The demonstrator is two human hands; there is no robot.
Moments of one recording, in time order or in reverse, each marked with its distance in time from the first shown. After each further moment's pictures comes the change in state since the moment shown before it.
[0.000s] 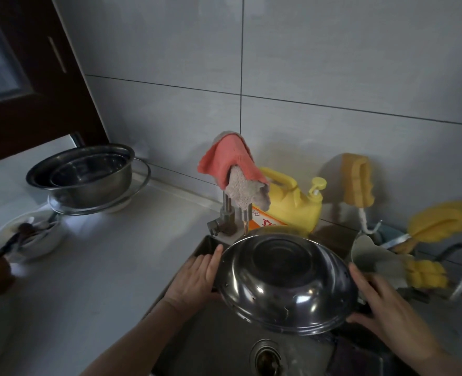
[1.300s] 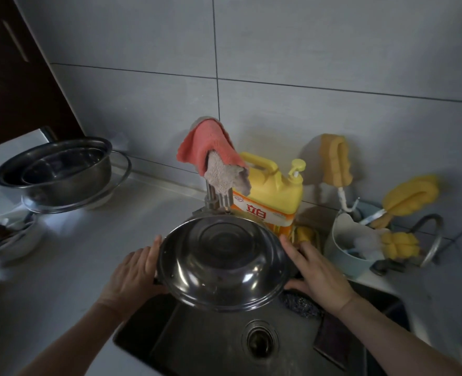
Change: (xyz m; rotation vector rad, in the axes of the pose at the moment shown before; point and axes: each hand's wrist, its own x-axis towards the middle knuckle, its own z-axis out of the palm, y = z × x) left_hand -0.051 -0.064 -0.009 0.044 0.076 -0.049; right_hand 0.046 -0.049 0.041 0.015 0.045 -0.205
